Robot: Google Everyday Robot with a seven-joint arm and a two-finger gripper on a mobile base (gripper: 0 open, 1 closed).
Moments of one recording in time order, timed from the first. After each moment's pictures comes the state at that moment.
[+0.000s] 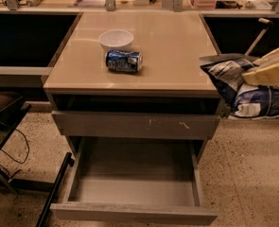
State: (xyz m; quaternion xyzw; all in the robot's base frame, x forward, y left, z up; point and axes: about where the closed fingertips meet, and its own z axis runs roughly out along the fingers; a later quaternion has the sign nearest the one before) arm 0.494 -0.255 0.951 -0.44 0.80 0.14 0.38
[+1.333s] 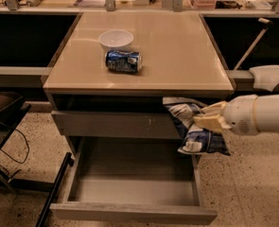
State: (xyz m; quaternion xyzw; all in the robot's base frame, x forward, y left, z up) arm 0.509 -0.179 0.799 -0.40 0.79 0.22 0.41
